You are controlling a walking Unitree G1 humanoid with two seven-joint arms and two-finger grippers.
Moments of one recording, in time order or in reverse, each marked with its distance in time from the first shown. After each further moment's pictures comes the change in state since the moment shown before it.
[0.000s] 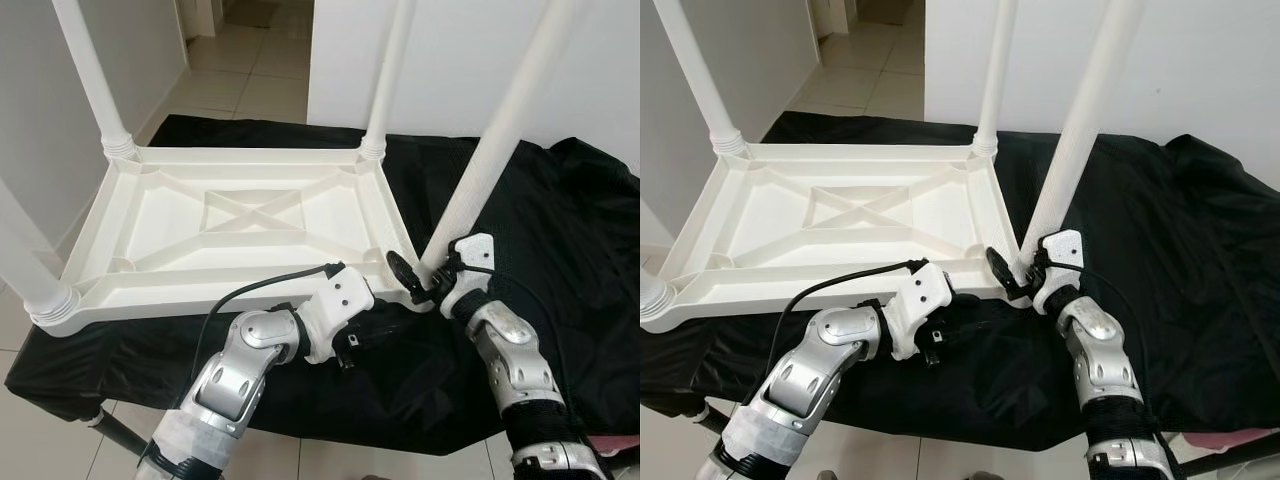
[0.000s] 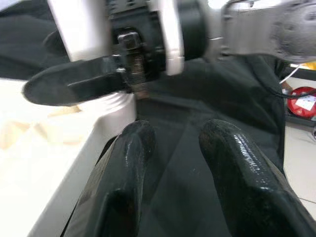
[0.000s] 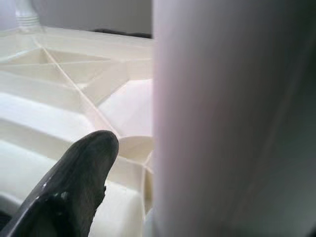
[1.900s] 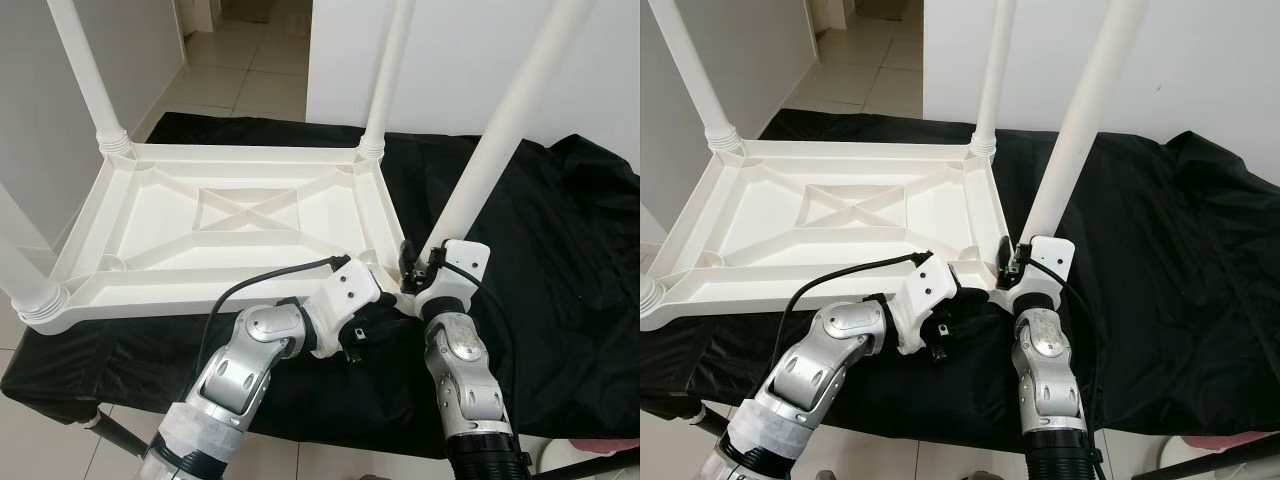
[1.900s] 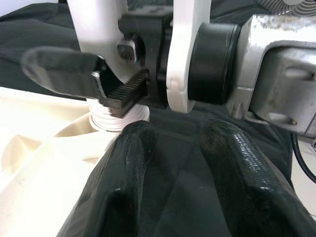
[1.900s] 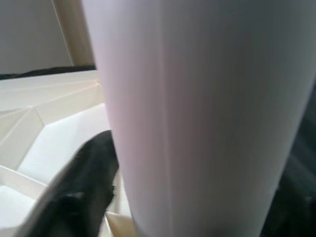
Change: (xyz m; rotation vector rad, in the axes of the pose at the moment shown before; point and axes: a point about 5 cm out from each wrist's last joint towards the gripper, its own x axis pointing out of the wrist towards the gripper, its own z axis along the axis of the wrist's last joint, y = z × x) left arm 0.004 0.000 0.005 -0.024 -0.026 -0.015; right arm -0.009 0.054 0.017 0.173 -0.091 -0.555
